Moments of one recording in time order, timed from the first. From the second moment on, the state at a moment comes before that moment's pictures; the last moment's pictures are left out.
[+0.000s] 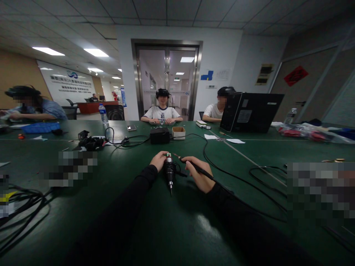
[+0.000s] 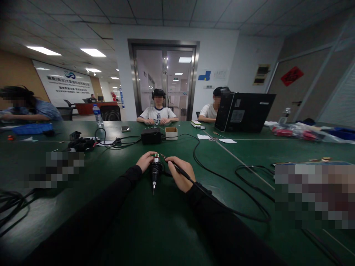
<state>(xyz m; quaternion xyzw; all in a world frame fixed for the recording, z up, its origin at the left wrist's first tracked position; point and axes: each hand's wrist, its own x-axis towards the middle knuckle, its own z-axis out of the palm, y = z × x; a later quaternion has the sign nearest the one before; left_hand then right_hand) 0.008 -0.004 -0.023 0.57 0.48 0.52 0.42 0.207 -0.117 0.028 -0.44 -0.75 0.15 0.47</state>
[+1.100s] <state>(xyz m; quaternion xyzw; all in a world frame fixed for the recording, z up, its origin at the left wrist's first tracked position) 0.022 -0.082 0.048 0.77 0.61 0.07 0.20 0.212 -0.112 0.026 -0.45 -0.73 0.15 0.50</state>
